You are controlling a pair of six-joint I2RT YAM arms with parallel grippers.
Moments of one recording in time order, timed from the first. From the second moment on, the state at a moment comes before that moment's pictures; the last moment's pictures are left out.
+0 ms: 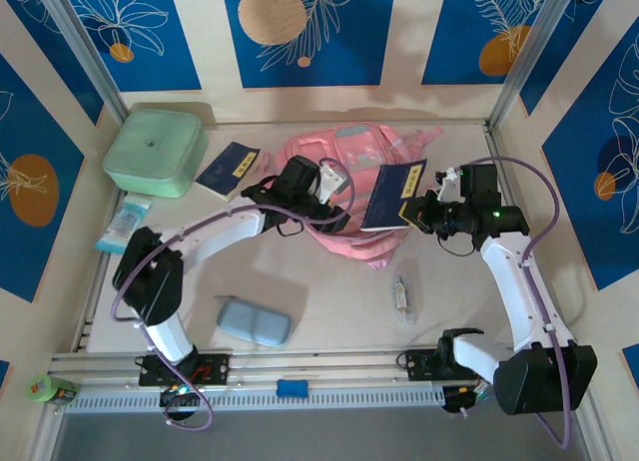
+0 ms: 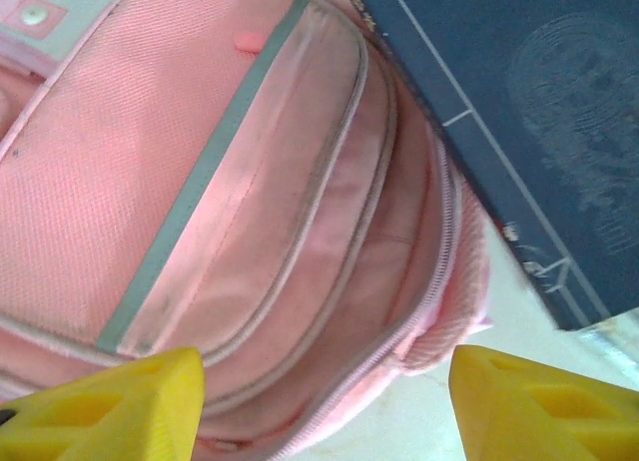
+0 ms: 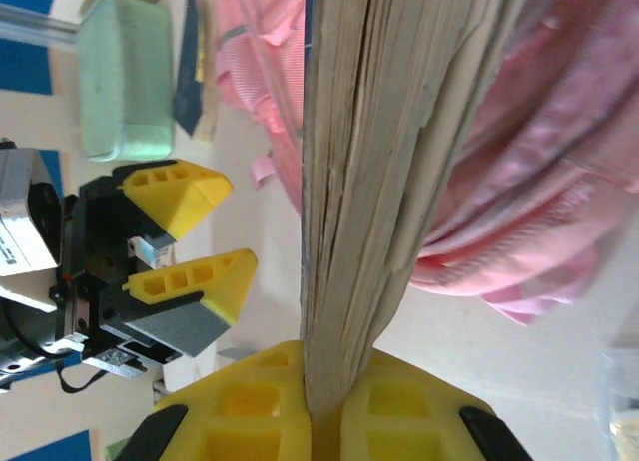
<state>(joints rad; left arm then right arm) -0.75 1.76 1.37 -0.39 0.22 0.02 0.03 1.08 1.02 -0.85 -0.60 0.61</state>
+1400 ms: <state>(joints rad) -0.80 1.94 1.78 -0.54 -0.26 0.21 -0.11 0.92 1.04 -1.12 -0.54 0.63</state>
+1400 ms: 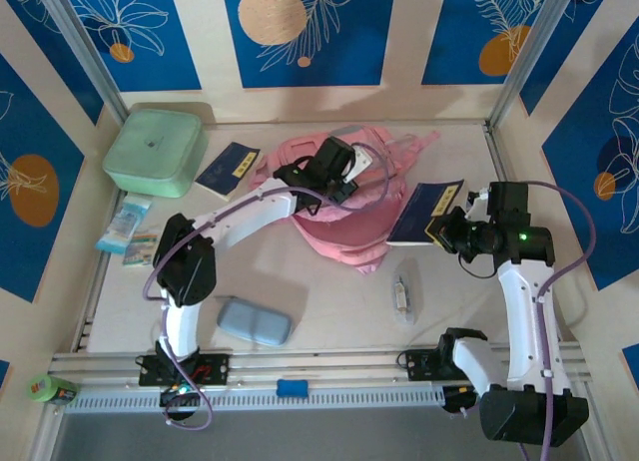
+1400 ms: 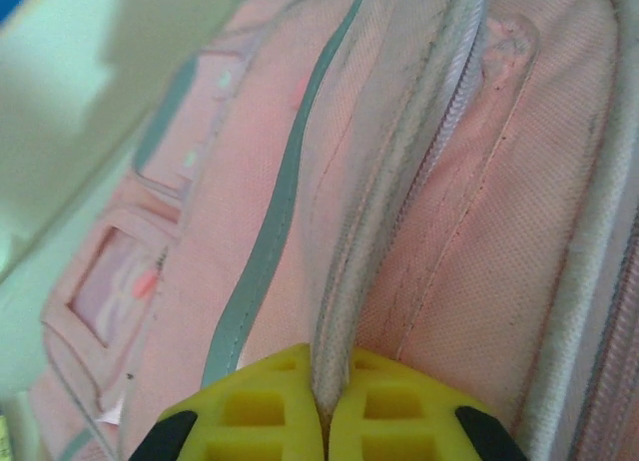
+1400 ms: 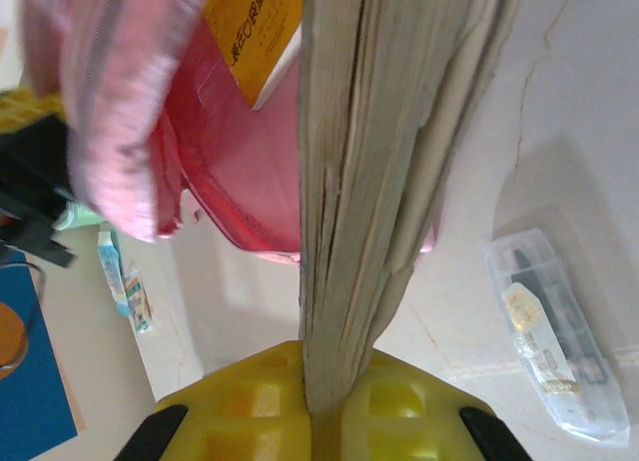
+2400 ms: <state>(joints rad) -0.76 1.86 1.79 -0.60 -0.17 0.08 0.18 1.69 1.03 -0.31 -0.64 0.70</state>
